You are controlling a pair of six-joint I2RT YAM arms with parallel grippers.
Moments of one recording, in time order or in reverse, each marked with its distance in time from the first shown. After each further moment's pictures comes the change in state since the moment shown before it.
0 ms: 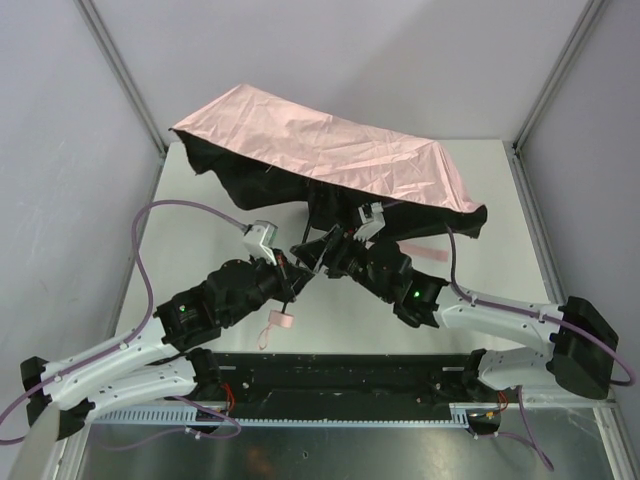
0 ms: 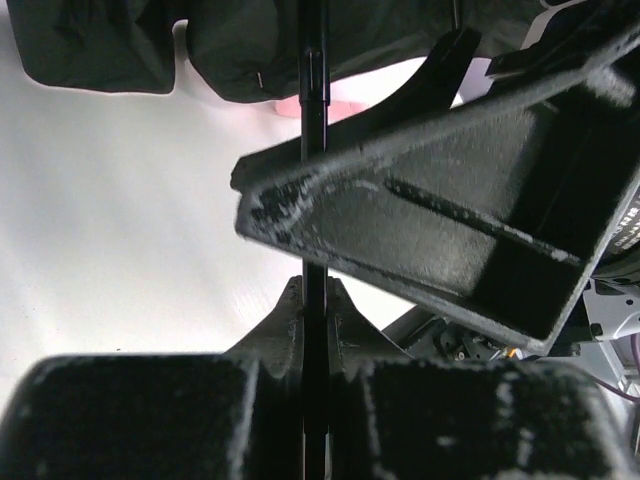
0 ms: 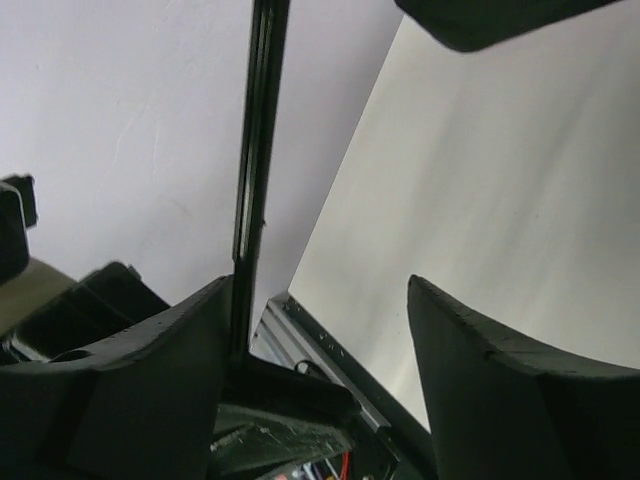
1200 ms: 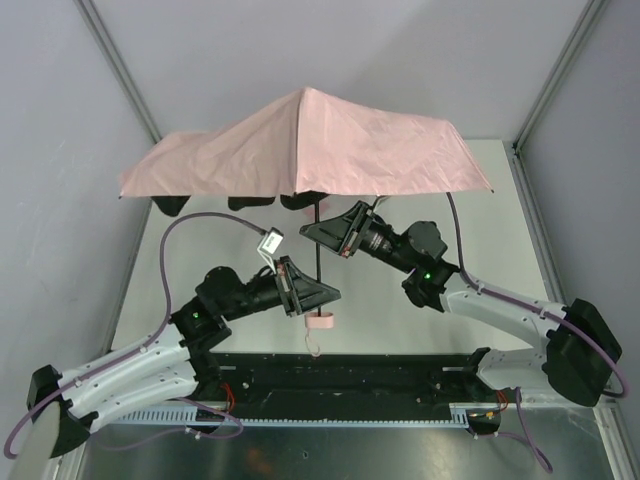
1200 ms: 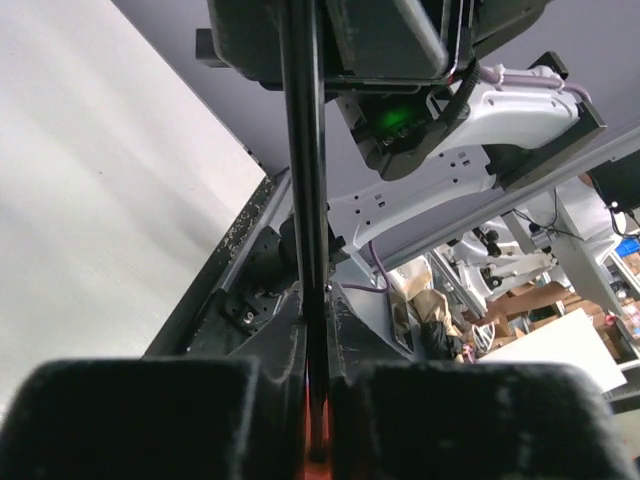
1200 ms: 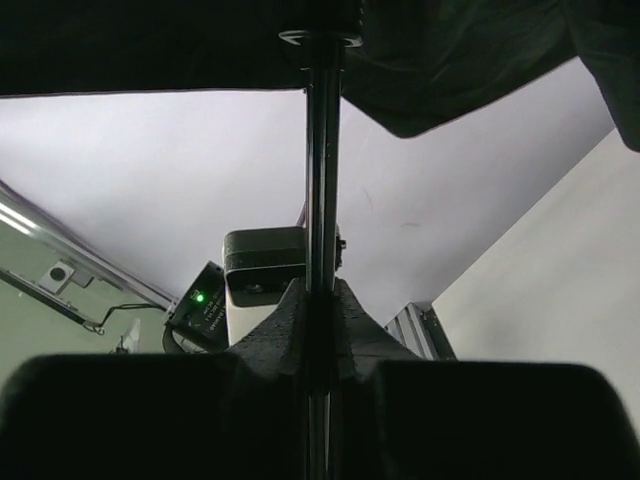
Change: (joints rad) left arm 0.122 -0.018 -0.241 0.589 0.630 -0.230; right arm -0.198 0.006 0.010 0.408 -0.522 0.084
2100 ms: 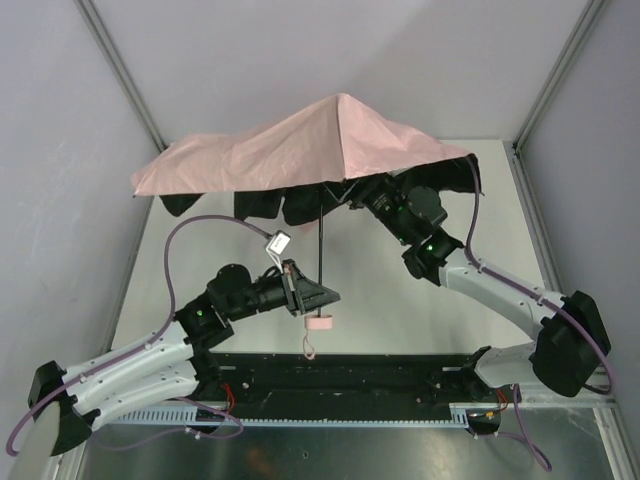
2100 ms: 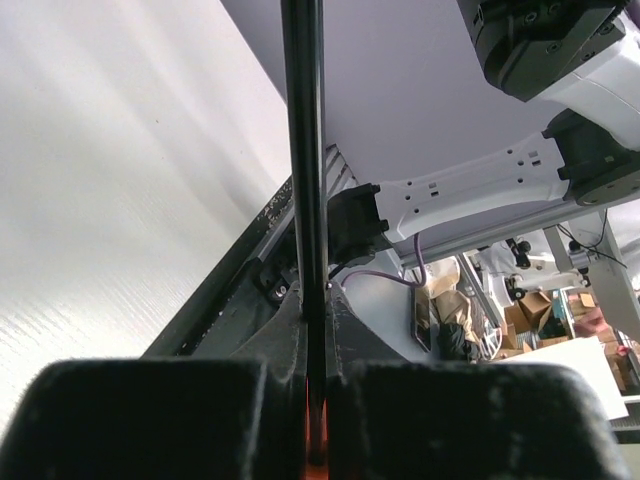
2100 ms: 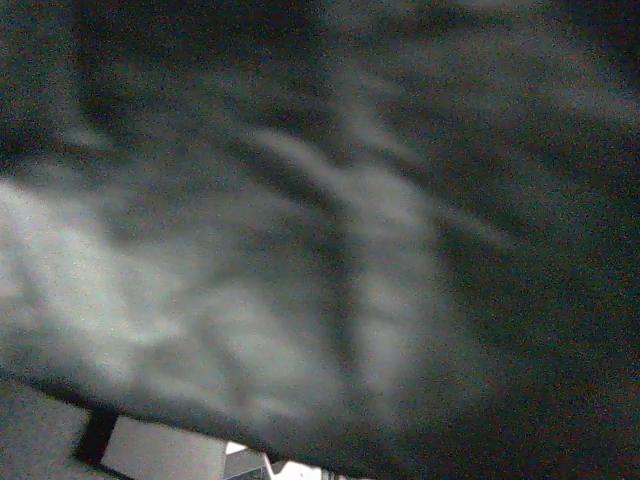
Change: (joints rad) left arm 0.003 0.025 -0.003 -0.118 -0.041 -0.023; right arm -0.119 0.066 0.178 -0.185 0.309 -0.084
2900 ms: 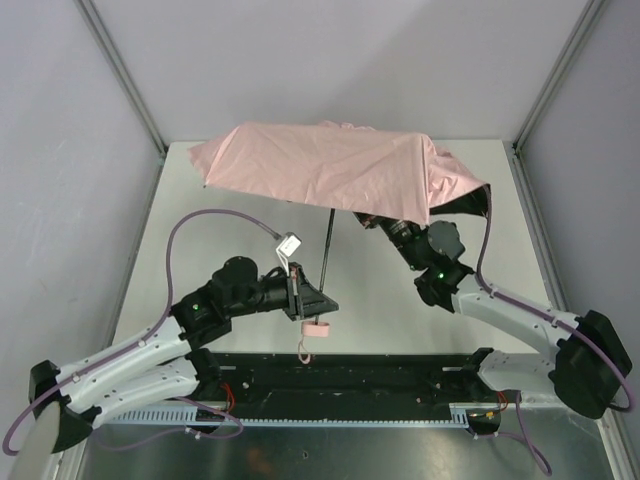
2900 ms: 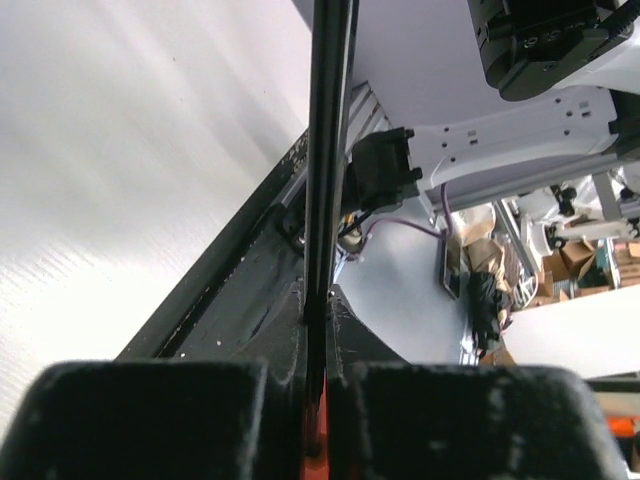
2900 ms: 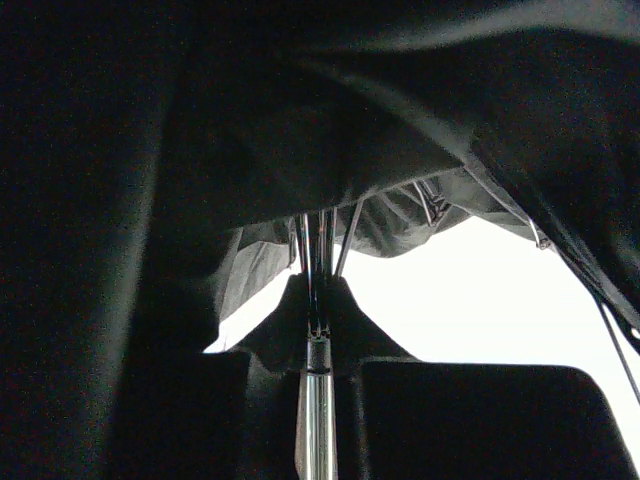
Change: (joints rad) left arm 0.000 0.021 0.121 -0.237 0.035 0.091; right arm 0.035 -0.120 -0.201 0.188 0.075 0.039
